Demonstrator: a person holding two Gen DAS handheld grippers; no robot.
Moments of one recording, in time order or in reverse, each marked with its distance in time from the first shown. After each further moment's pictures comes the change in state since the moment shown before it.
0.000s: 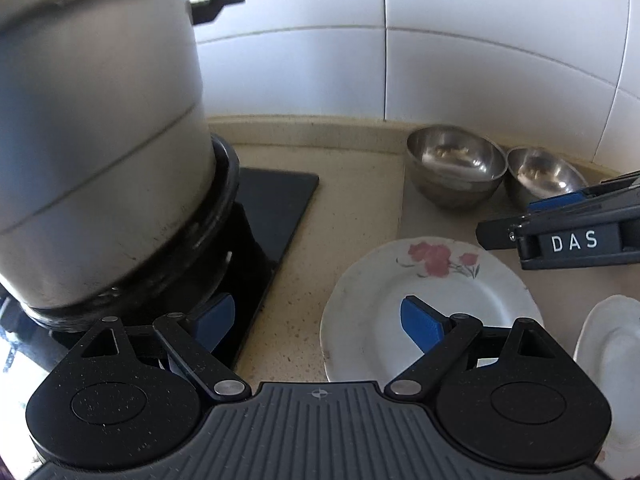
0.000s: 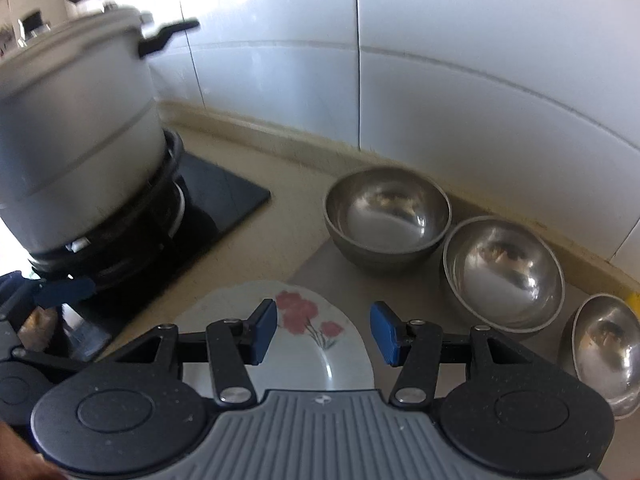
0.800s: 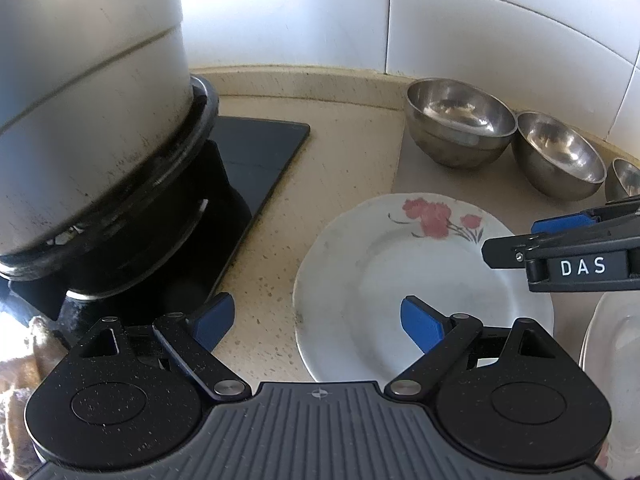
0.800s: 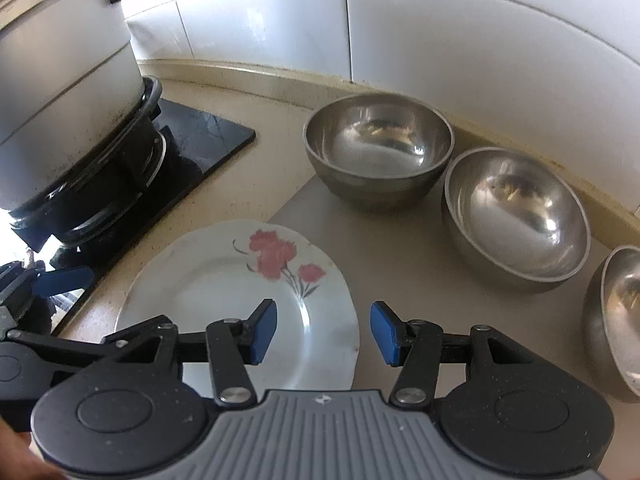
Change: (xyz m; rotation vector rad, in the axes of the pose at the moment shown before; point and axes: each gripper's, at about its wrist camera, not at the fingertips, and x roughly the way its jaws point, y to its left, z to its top) left arm 0.030 -0.011 -0.015 -0.048 0.095 -0.009; right arm 0.026 -0.018 -0.020 0.015 0.115 0.039
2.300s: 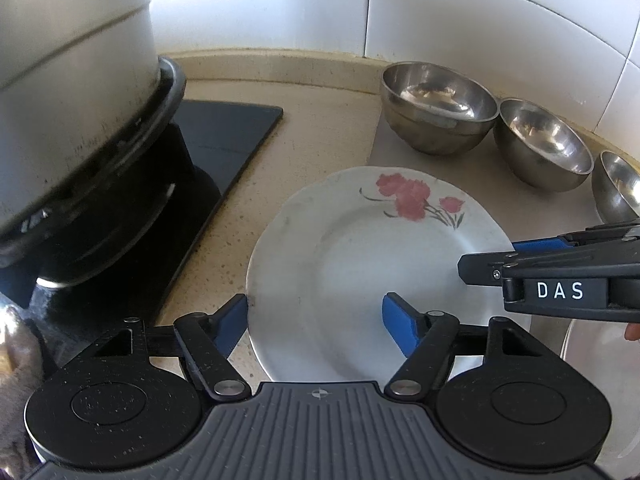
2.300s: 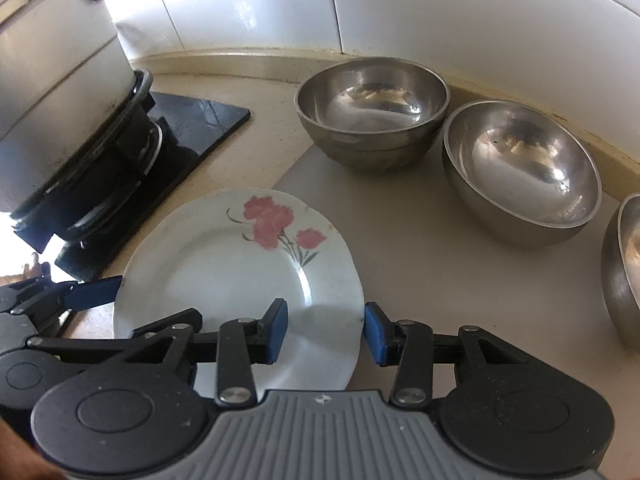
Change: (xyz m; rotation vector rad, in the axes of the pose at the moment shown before) left arm 0.004 -0.013 -0.003 -0.008 0.037 -0.048; right arm 0.003 -0.003 -0.010 0.081 0.041 0.028
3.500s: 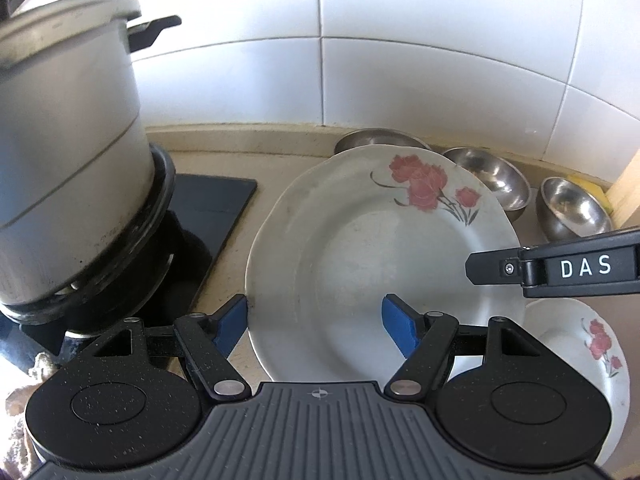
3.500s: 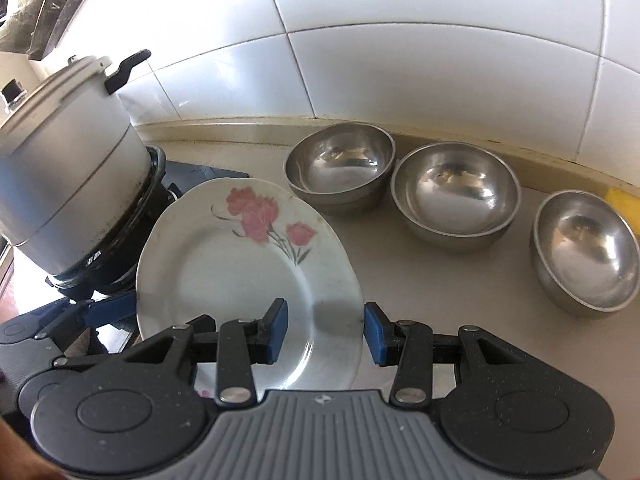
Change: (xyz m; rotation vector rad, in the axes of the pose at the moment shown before) left arm -0.059 -0.025 0.007 0.085 -0.137 -0.028; right arm -0.078 -0.010 -0.006 0.134 -0.115 0.007
